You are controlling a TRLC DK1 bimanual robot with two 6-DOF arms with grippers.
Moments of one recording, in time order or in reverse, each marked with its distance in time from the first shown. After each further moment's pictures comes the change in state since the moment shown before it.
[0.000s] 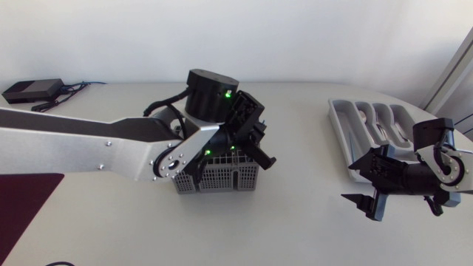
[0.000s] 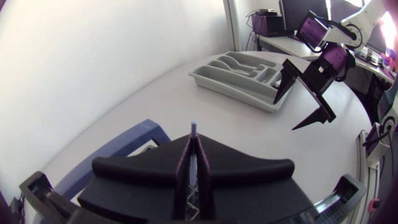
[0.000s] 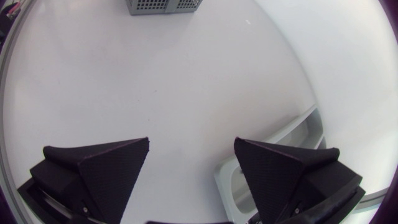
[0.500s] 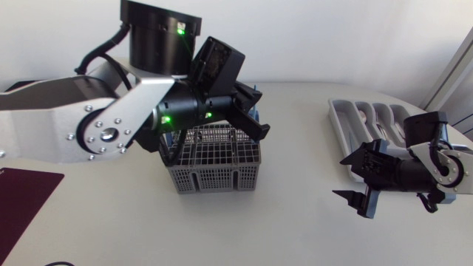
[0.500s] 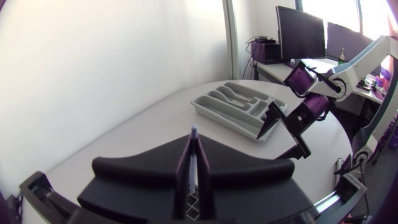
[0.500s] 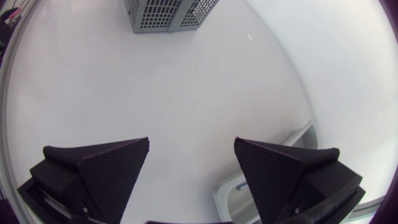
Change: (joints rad) left arm 0.021 -0.230 0.048 -0.171 0.059 -0.057; right arm 0.109 -0.072 0.000 -0.011 0.027 0.084
